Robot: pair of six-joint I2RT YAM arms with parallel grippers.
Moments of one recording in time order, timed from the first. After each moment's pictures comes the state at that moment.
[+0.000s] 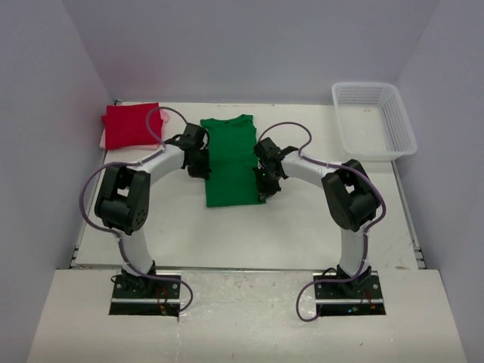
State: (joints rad) left arm -0.34 1.91 1.30 -0.49 0.09 -0.42; right arm 0.60 1.99 1.36 -0.65 -0.15 0.44
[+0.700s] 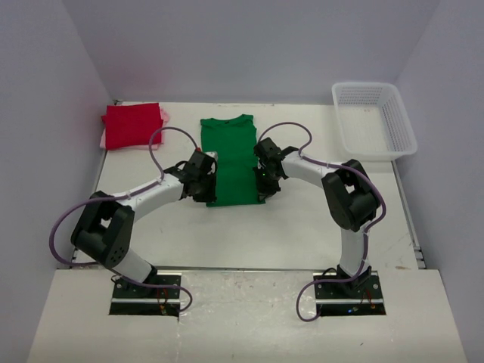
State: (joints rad) left arm -0.53 1.55 0.95 -0.43 0.02 -0.48; right arm 0.60 1.99 1.35 -0.63 -0.16 0.45
